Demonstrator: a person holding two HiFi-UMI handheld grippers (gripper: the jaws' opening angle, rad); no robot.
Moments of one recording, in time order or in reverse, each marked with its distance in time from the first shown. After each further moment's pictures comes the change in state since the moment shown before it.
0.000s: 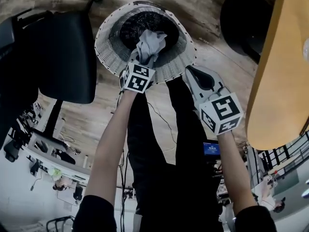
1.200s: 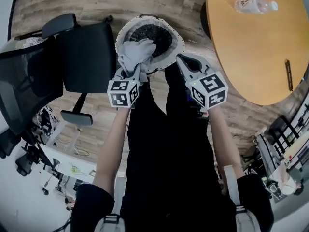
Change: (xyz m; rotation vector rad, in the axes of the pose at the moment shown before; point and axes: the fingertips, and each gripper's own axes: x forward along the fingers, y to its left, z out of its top) left arm -0.340 -0.047 0.079 -0.208 -0.251 0.018; right arm -0.158 0.142 0.104 -0.043 -0.195 -0.076
